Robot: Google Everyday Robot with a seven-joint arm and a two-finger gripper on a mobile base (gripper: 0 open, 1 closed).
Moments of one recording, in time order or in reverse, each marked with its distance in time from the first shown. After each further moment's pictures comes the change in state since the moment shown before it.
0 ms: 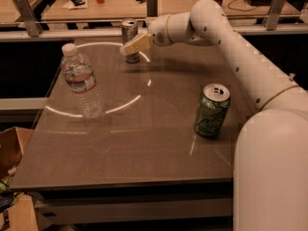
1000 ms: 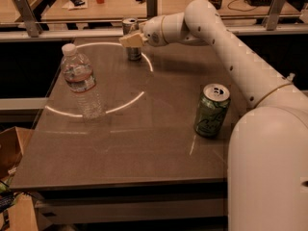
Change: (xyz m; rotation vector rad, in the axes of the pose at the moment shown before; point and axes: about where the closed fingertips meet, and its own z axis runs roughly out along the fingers) arm -0.004 0.009 0.016 -0.028 0.000 0.027
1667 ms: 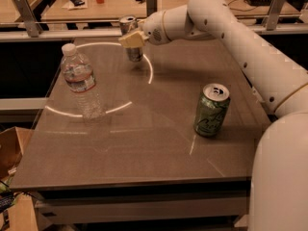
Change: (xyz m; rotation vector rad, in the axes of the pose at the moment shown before) arm -0.021 0.043 -0.026 -0.030 0.050 -0.036
